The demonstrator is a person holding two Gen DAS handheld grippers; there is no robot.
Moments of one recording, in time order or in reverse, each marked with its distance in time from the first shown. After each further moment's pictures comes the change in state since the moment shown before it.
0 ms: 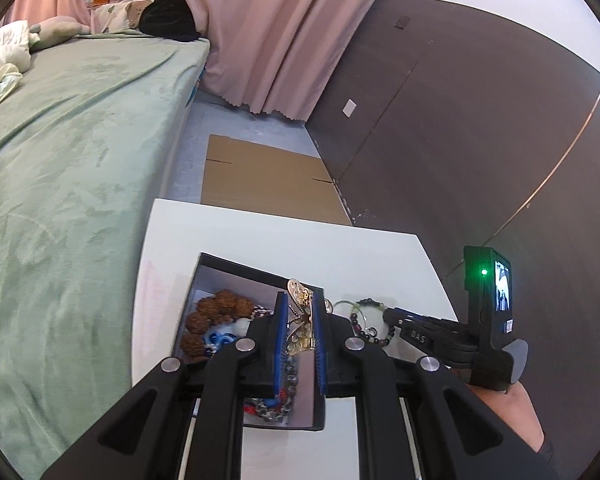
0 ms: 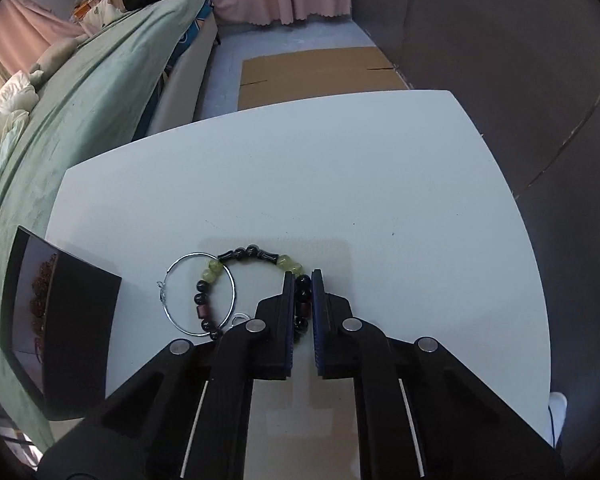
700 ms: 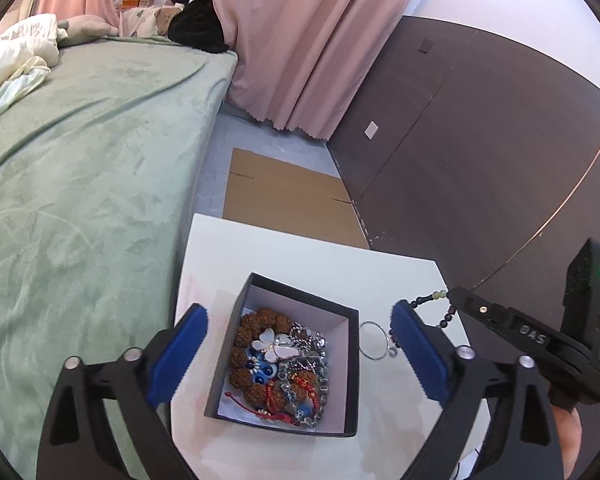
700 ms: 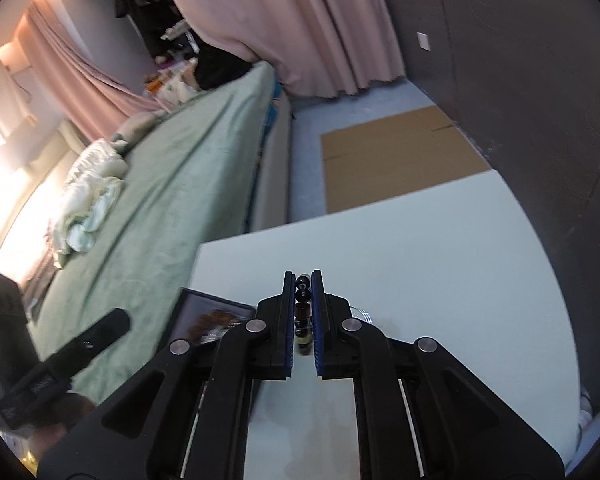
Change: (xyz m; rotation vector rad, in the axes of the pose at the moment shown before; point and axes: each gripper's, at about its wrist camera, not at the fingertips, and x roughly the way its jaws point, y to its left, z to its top) left arm -0.019 0.026 0.008 -0.057 -0.072 0.060; right arm -0.104 0.036 0.003 0.035 -0.268 0.334
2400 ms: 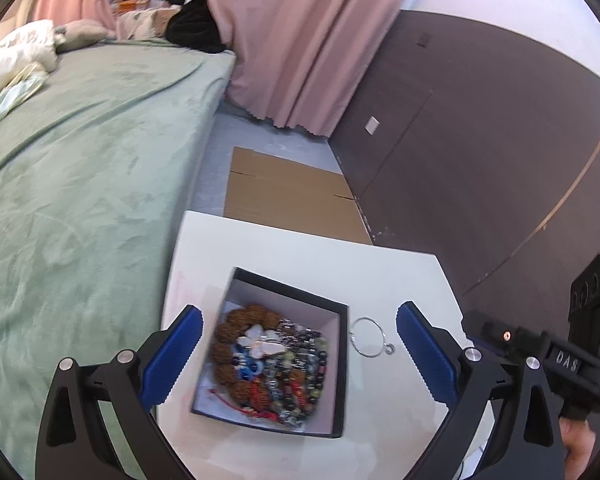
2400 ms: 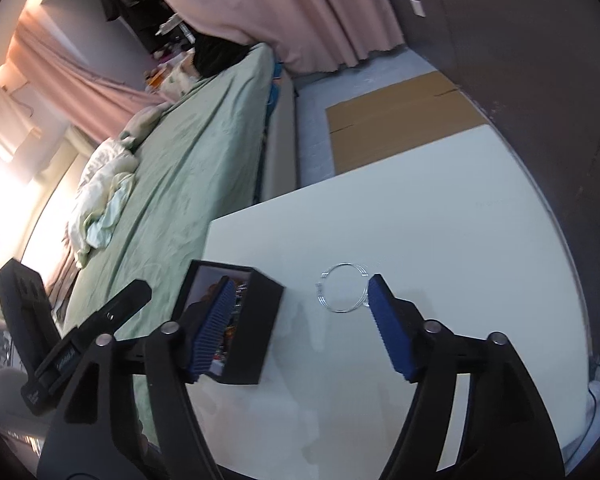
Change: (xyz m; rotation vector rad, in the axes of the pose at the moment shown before) left arm 0.009 -0.022 -0.005 0.038 0.015 0.014; right arm -0.018 -0.036 -0.017 0.103 0.098 0.042
